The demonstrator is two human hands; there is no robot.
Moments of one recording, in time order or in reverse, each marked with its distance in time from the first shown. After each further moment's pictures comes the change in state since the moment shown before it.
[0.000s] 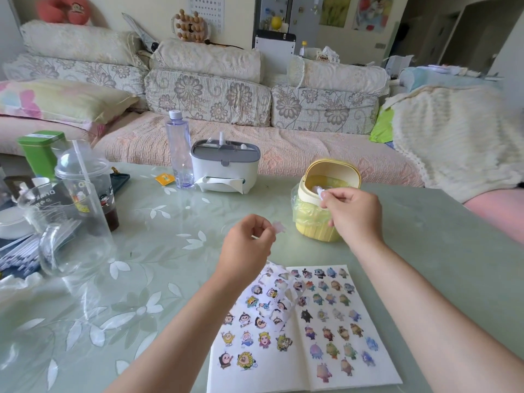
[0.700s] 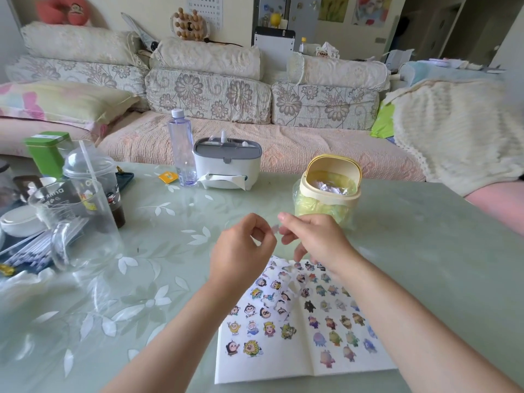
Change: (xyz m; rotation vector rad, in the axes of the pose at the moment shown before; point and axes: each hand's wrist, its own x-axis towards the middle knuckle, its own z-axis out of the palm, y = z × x) left_hand -0.012 -0.013 -0.012 0.371 0.144 0.256; right_hand -0.067 -0.029 0.014 0.005 -0.533 0.165
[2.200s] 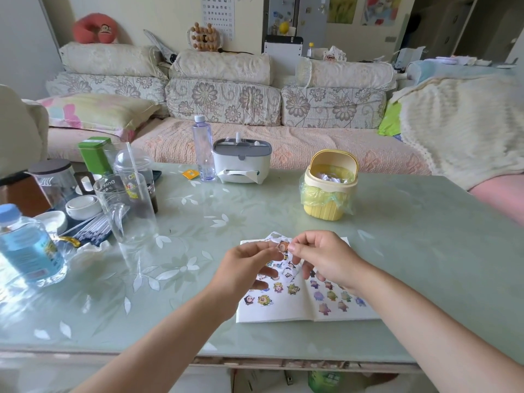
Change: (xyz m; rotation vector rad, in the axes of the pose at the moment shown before) left_hand -0.092 0.031 -0.064 -0.633 -0.390 -0.531; right_hand -0.088 0.018 -0.003 -0.004 -0.226 -0.038
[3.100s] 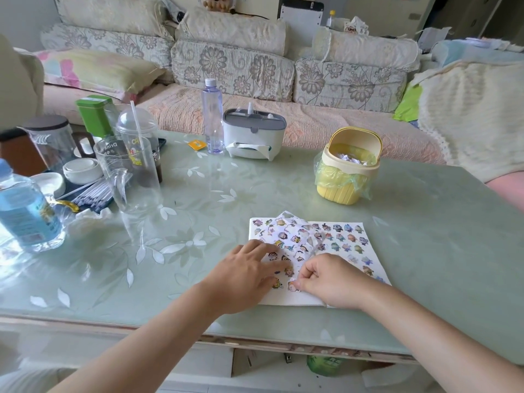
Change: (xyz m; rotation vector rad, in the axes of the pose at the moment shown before) left_hand 0.039 -0.085 -0.046 1.331 -0.200 0.608; right_hand 0.002 0.050 0.034 -0.545 -0.198 0.095
